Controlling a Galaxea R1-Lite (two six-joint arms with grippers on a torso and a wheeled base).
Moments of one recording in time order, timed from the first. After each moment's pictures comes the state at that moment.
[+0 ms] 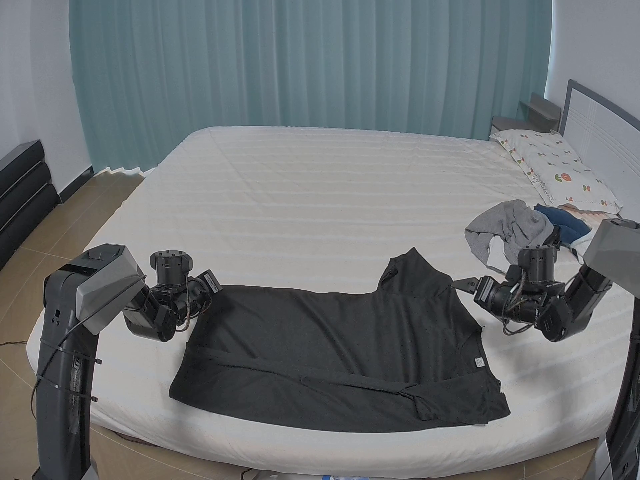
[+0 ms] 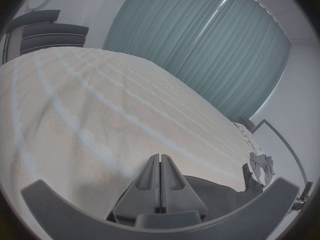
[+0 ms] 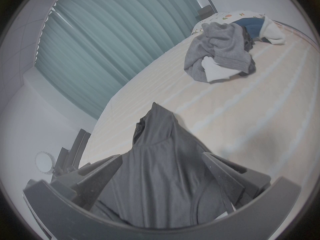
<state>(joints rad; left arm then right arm) -0.07 2.61 -1.30 -0.88 -0.04 -0.61 0.09 2.26 -0.90 -0.84 0.19 0.61</state>
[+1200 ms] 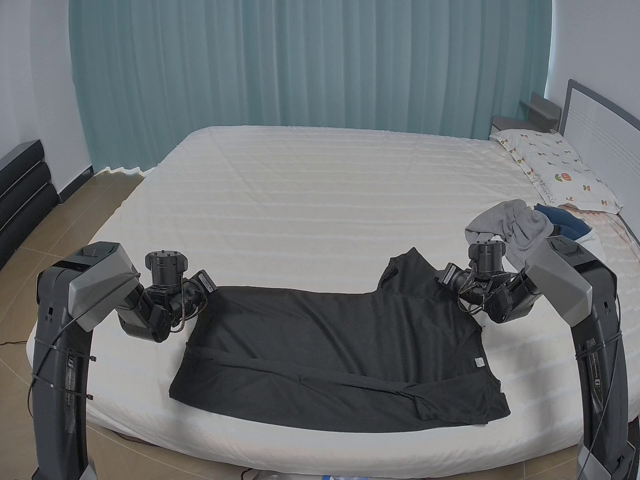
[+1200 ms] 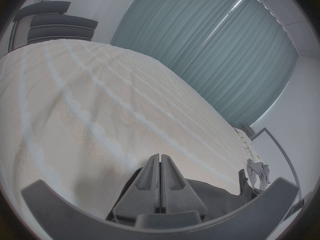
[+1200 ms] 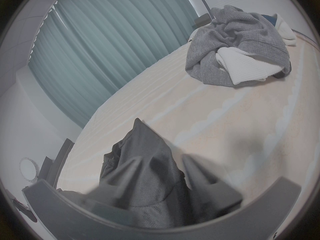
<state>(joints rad) -0.06 2.57 -1.24 -0.88 -0.04 -0.67 0.13 2.65 -1.47 -0.72 0.01 0.63</state>
